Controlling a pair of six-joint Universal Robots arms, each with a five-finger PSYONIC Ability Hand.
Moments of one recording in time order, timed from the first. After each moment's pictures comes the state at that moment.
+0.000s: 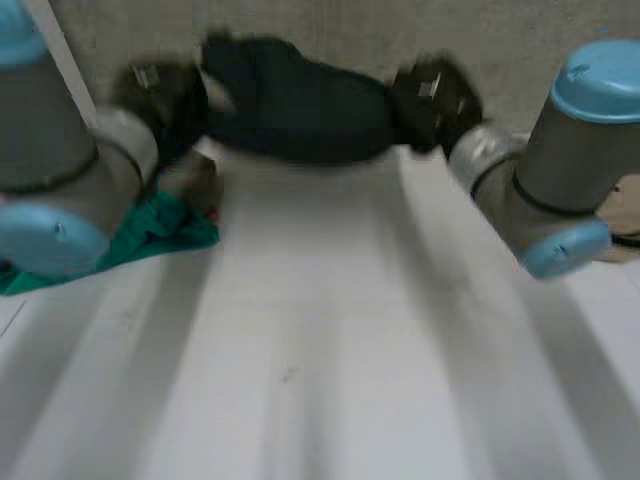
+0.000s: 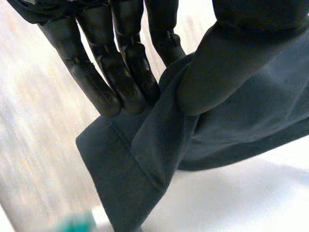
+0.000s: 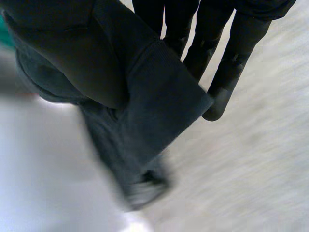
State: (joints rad) left arm 4.30 -2.04 -1.02 3.05 -1.63 3.20; right arm 2.03 -0.98 0.98 -0.09 1.34 2.66; left_hand 1.16 1.19 1.19 1.19 1.00; right_hand 1.12 1.17 1.19 1.19 1.00
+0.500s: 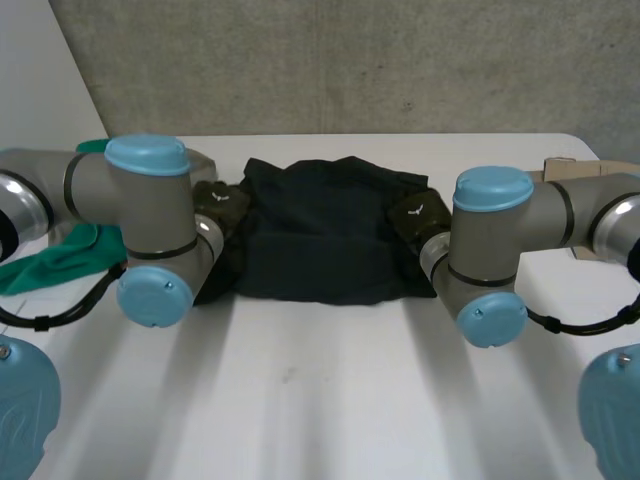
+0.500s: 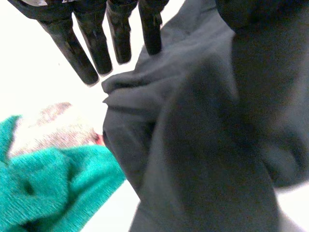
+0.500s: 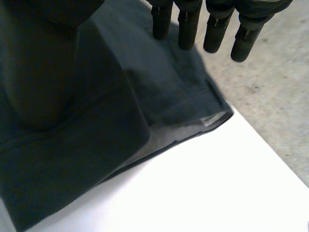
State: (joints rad) left arm 4.22 -2.41 -0.90 2.98 -1.70 3.49; right arm 2.09 -0.67 0.95 0.00 1.60 2.66; left_hand 0.26 0.29 0.30 0.29 0.12; right_hand 0.23 0.22 0.23 0.23 0.05
